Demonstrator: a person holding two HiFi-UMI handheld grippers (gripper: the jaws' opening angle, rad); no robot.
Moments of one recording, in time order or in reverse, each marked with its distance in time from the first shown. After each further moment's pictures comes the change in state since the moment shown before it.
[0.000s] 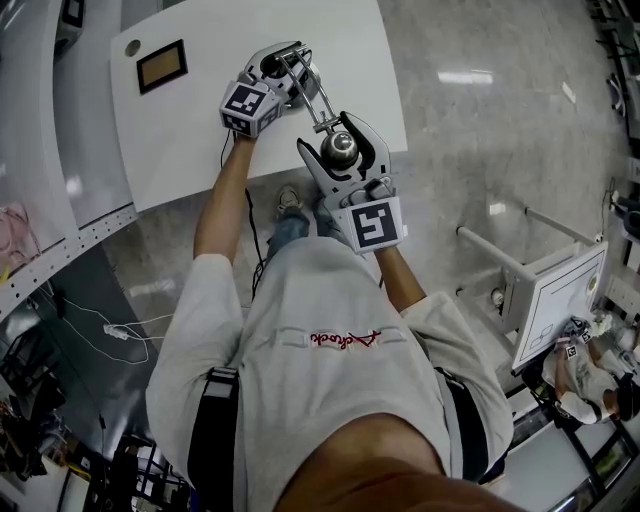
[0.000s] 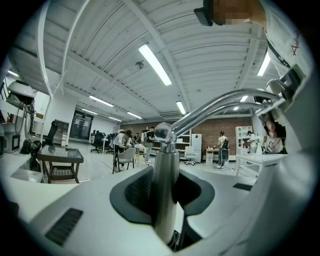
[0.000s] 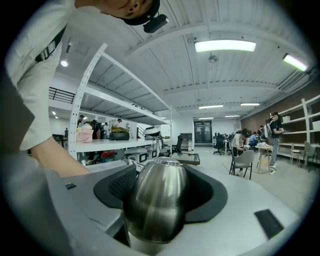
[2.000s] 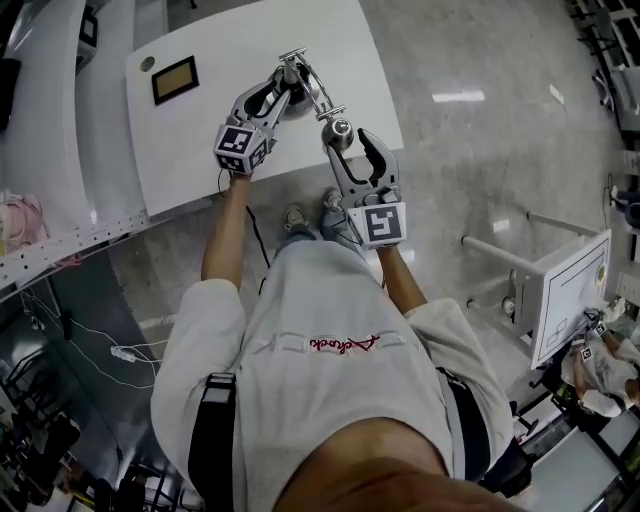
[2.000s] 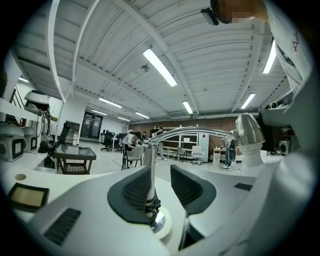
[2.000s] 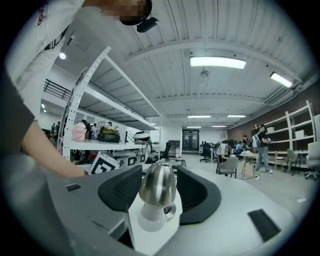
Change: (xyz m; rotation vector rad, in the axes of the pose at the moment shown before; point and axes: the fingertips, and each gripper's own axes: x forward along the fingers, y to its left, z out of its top) left arm -0.086 -0.022 -0.002 -0.024 -0.001 0.100; right arm -0.056 -0.005 -0.016 -0.031 -0.104 -0.156
